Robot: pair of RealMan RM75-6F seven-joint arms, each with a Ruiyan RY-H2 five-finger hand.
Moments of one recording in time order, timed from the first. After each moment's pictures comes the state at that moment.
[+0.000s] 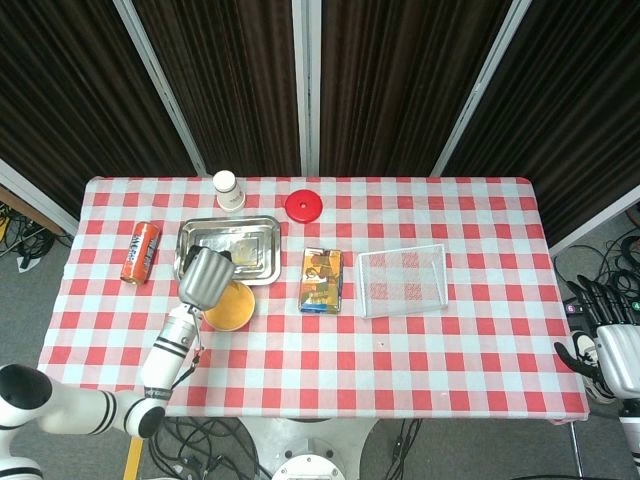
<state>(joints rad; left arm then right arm) -0.93 -1.61 0.18 -1.44 0.98 1.50 1.25 0.10 -1.04 0.05 -1.50 -1.56 1.49 0.22</state>
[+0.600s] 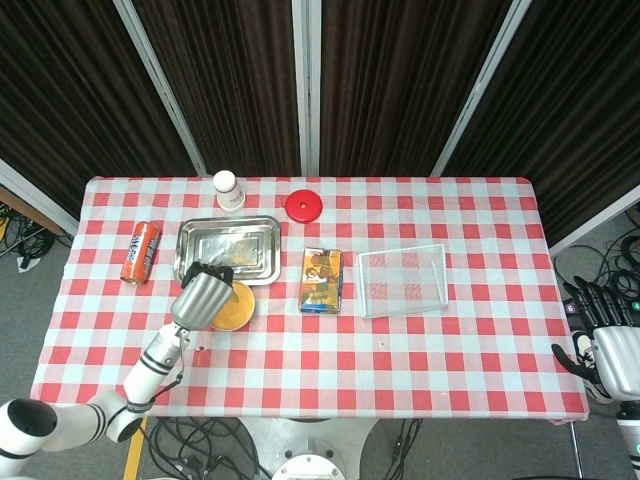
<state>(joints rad) -0.74 -1.74 0.19 -1.05 1.37 1.57 1.01 0.09 -1.03 0.04 -1.53 -1.57 1.50 0.20</state>
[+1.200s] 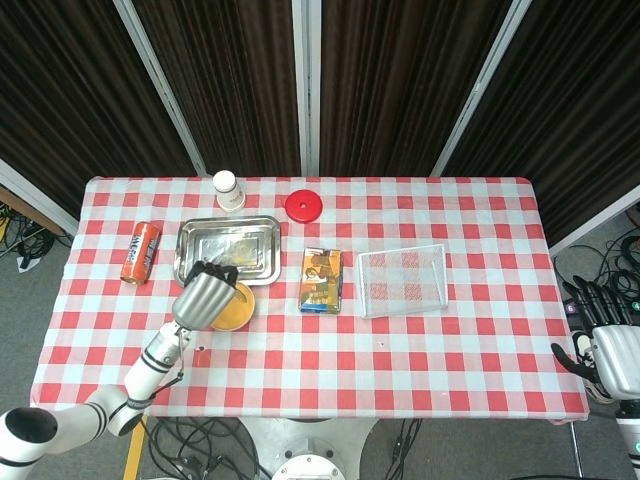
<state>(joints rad) -0.69 -1.78 0.11 -0.92 1.53 1.57 0.84 0.10 -1.03 0.05 -1.53 -1.57 1.49 0.20</state>
